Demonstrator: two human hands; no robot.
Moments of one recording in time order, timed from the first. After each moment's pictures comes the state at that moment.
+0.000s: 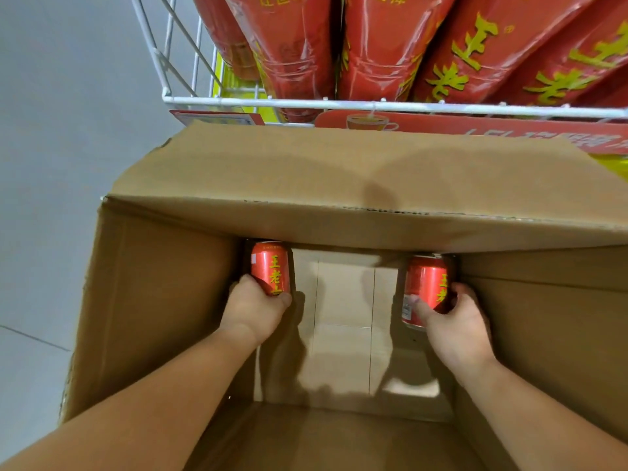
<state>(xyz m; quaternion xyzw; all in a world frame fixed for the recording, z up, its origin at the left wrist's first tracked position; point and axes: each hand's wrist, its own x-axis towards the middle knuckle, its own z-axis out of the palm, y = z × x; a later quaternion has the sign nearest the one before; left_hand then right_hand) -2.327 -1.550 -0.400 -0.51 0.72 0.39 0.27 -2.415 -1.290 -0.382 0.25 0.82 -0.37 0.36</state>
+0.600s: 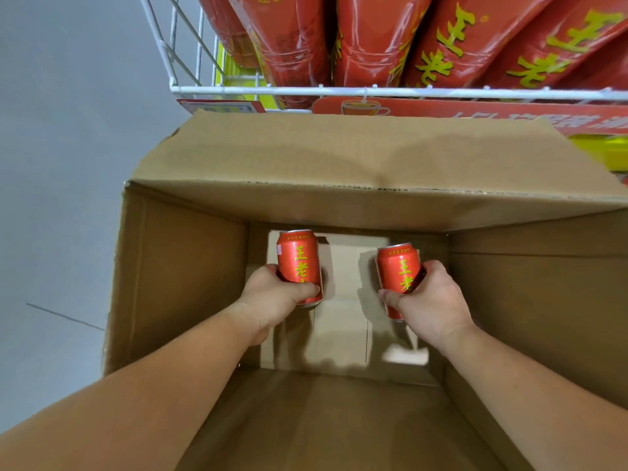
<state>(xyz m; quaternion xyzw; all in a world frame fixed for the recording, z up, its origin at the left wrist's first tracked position) -2.323 -1.527 -0.360 -0.51 0.60 0.53 0.30 -2.409 -1.302 -0.358 0.12 0.86 -0.31 0.39</state>
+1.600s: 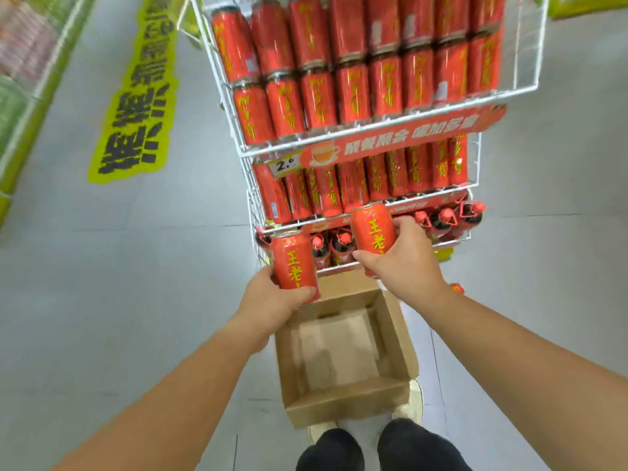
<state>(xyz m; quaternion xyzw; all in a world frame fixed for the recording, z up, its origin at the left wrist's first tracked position) -2.339 -1.508 0.333 -0.29 0.73 0.60 0.14 -2.417 -1.297 0.335 0.05 0.89 -0.45 0.08</state>
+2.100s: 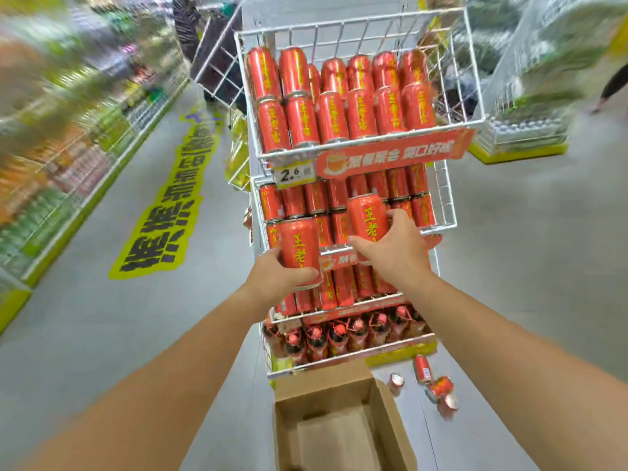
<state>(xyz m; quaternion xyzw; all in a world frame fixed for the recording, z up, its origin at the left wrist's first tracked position) -2.375 -1.517 0.558 -0.13 0.76 0.63 0.06 -2.427 -1.303 0.572 0.01 0.88 -0.46 -0.08</state>
